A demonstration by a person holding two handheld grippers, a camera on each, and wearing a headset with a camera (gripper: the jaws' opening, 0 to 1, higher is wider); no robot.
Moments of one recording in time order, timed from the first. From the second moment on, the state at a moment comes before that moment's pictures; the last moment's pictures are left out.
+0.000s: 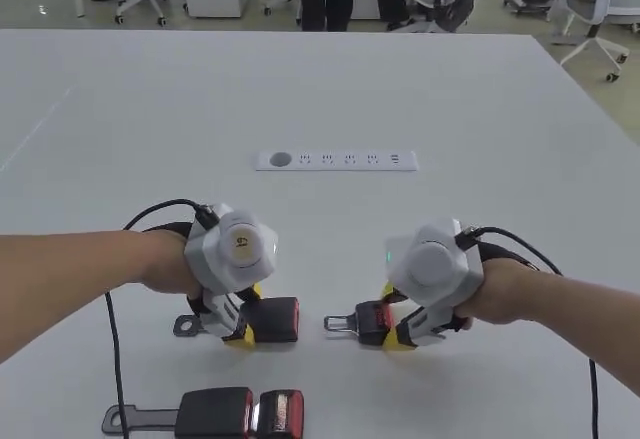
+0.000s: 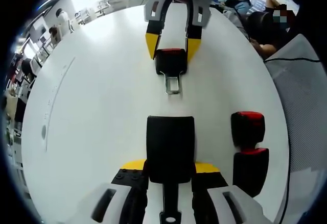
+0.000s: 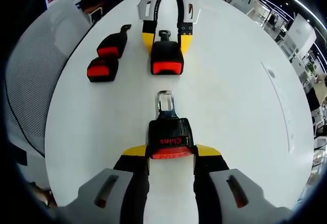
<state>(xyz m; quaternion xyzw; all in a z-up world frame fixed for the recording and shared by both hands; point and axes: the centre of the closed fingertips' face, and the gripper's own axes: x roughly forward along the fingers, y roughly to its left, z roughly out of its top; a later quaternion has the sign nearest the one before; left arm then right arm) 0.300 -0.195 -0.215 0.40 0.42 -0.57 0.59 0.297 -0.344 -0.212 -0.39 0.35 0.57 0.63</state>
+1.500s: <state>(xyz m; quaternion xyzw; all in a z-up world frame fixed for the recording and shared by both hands) 0.297 -0.148 -0.209 0.37 0.42 -0.55 0.63 0.289 -0.370 -0.207 -0.32 0.37 0.54 0.69</state>
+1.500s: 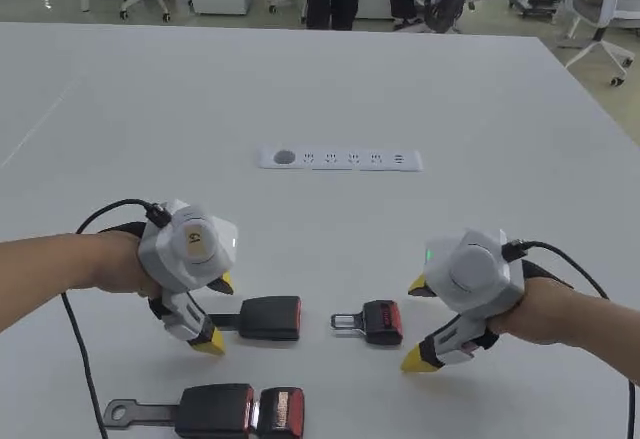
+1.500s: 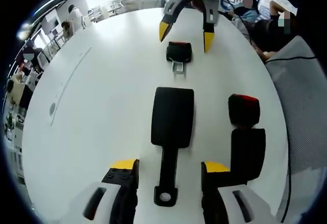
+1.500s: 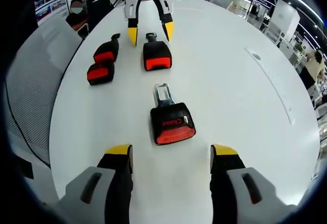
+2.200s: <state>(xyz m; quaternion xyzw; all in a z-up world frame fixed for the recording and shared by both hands) 0.257 -0.107 -0.184 0.25 0.39 -0.52 0.72 0.256 -0.371 -0.187 -0.25 0.32 0.54 0.74</state>
